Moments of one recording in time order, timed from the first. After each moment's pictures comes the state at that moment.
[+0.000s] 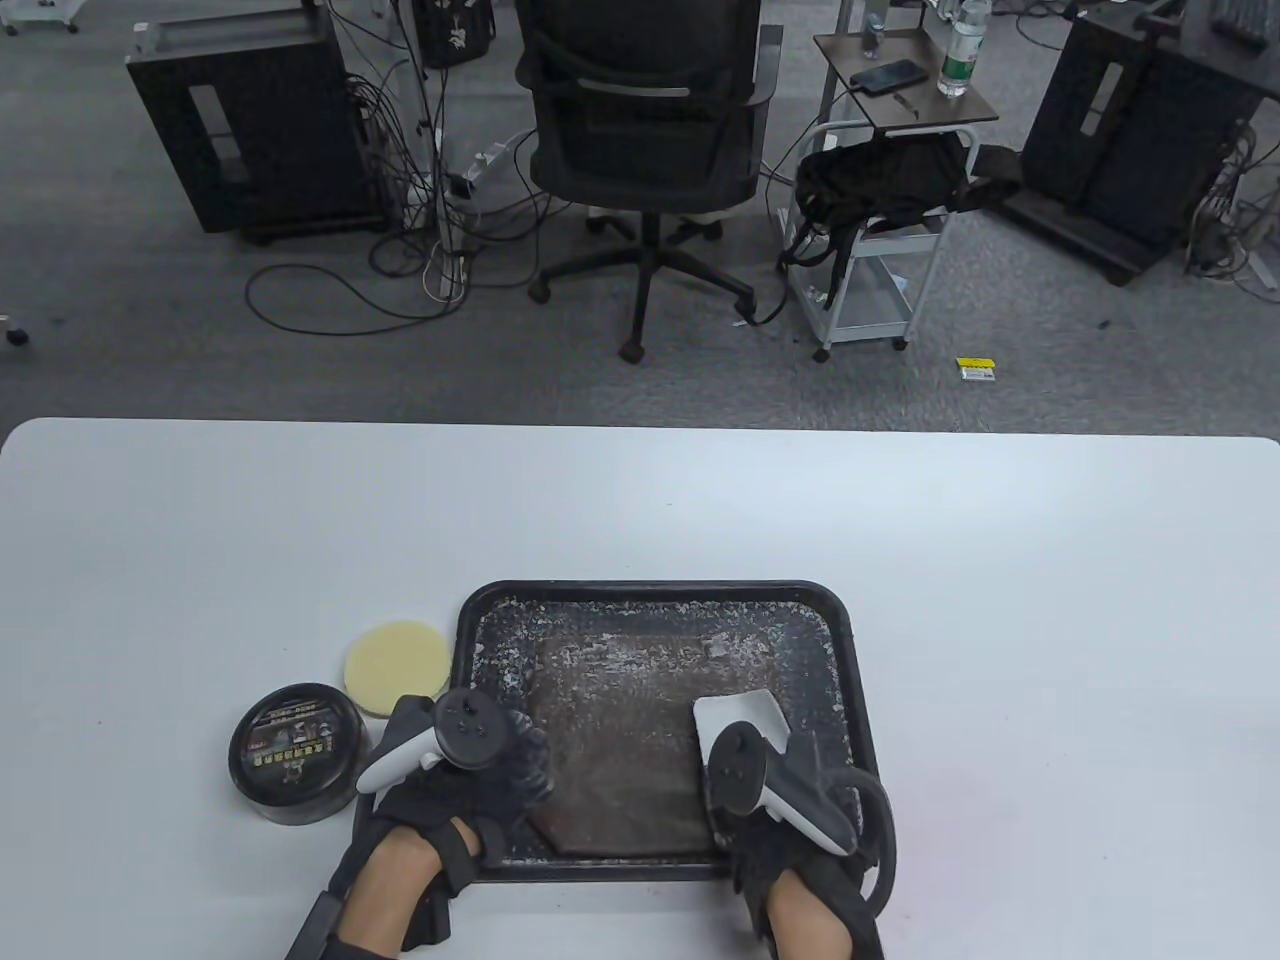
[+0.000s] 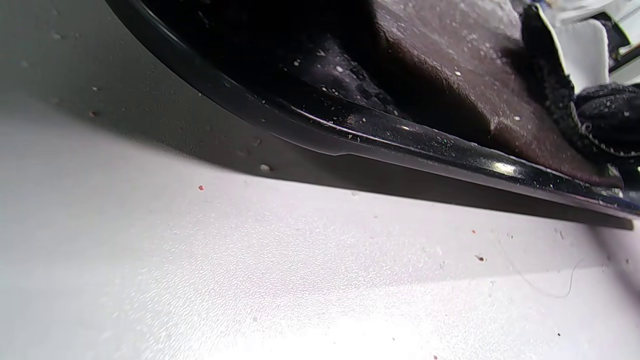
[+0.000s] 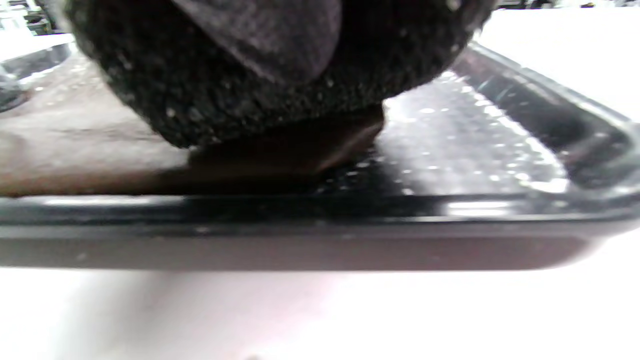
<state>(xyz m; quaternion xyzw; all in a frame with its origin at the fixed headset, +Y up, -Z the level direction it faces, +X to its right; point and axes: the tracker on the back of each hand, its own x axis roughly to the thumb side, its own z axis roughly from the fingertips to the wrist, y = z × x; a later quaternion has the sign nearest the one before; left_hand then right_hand) -0.181 -0.797 -0.336 -0.36 -0.14 0.21 0.90 0.122 -0.736 -0.306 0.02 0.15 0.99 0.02</state>
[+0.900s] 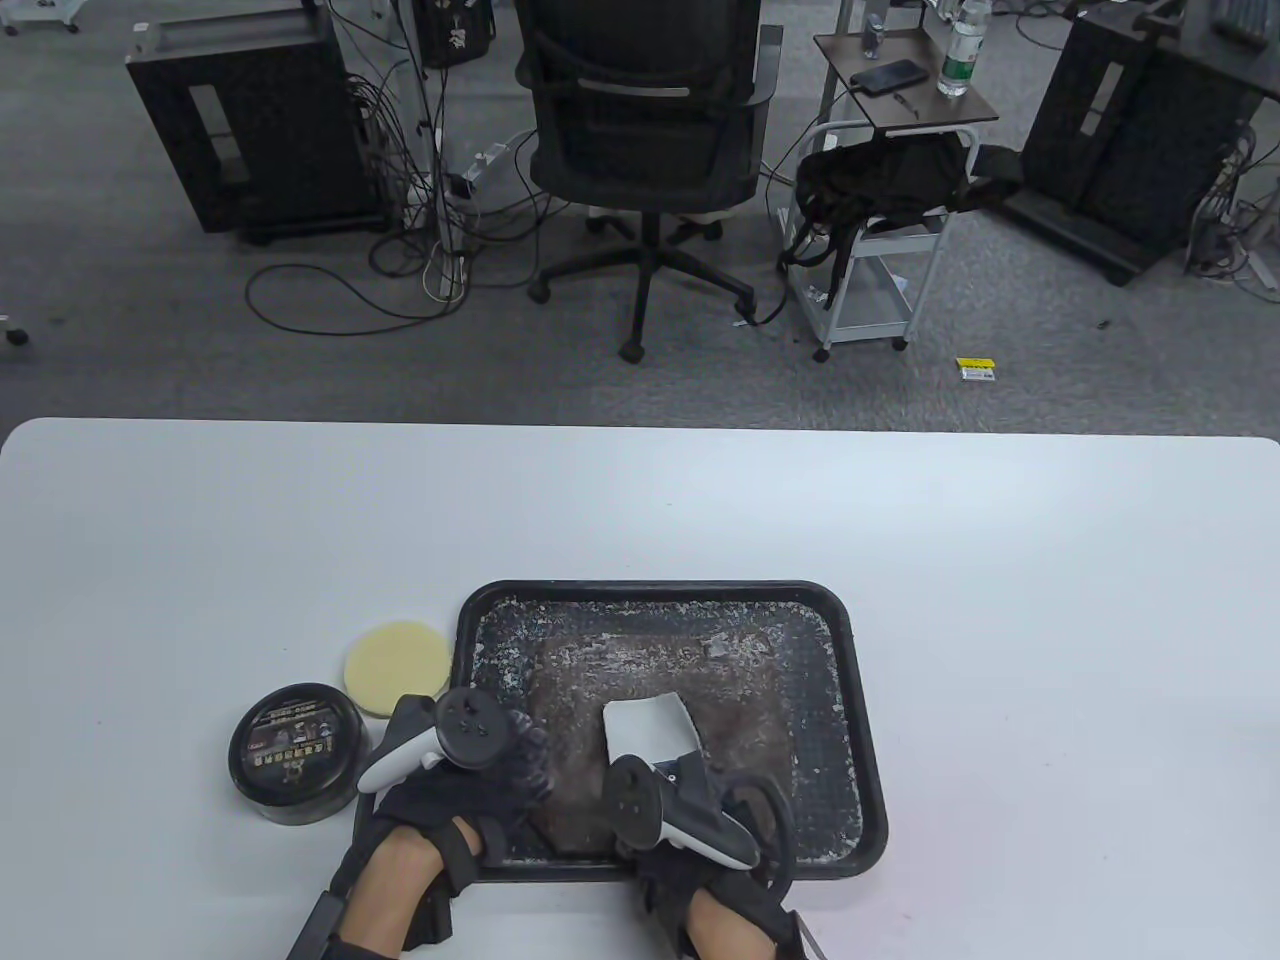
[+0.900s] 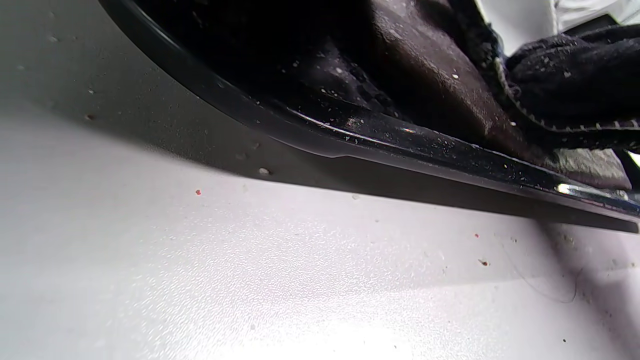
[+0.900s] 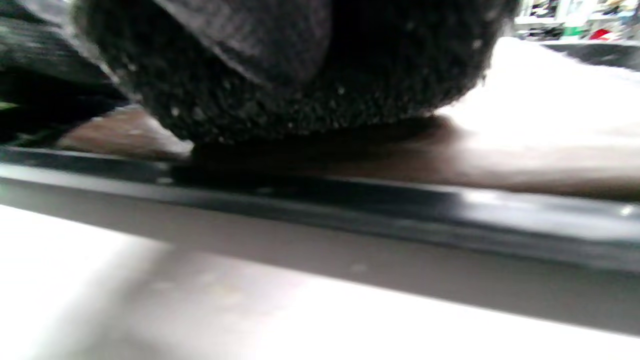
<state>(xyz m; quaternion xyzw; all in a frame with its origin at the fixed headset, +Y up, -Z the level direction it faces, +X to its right) -0.180 -0.797 -0.337 -0.35 -0.14 0.21 0.90 0.025 -0.747 -0.291 0.18 0.10 0.98 0.03</state>
